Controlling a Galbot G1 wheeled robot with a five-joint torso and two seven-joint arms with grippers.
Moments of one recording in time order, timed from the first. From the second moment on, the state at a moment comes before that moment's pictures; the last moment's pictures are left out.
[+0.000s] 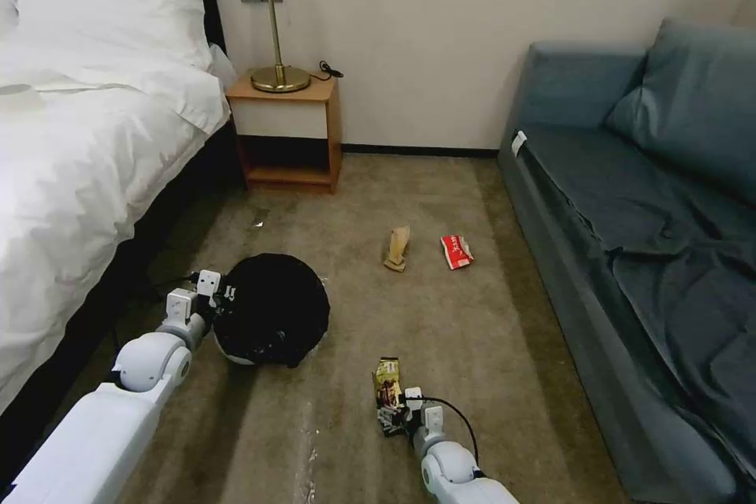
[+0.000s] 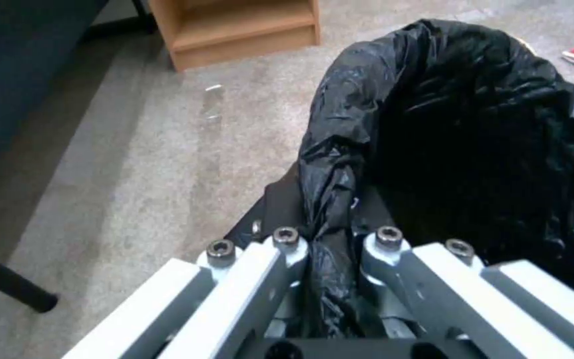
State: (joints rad) left arm 1.03 -0.94 -0.34 -1.51 -0.43 0.26 0.03; right arm -1.05 1.50 0.06 0.90 0.34 -0.09 -0.02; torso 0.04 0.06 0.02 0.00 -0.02
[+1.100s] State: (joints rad) left arm 1.04 -0.94 -0.36 -1.54 -0.44 0.26 0.03; right arm -1.08 1.54 0.06 0.90 0.29 -0.09 -0.07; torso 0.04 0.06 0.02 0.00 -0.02
